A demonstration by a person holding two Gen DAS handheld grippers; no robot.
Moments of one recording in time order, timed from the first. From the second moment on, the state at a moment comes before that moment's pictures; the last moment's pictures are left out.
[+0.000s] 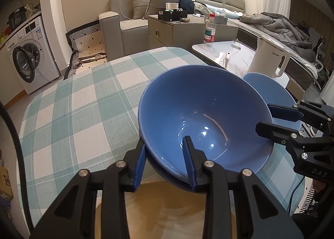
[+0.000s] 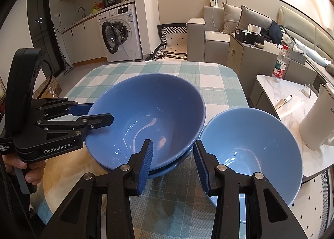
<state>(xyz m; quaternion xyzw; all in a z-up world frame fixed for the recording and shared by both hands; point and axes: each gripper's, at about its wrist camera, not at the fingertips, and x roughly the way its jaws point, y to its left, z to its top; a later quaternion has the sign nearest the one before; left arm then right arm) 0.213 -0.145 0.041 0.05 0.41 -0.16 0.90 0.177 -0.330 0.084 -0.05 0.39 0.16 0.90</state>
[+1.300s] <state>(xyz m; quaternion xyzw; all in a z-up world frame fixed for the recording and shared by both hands) 0.211 -0.136 0.032 0.02 0.43 -0.16 0.89 0.168 -0.336 0.095 -0.03 0.36 0.17 0.92</state>
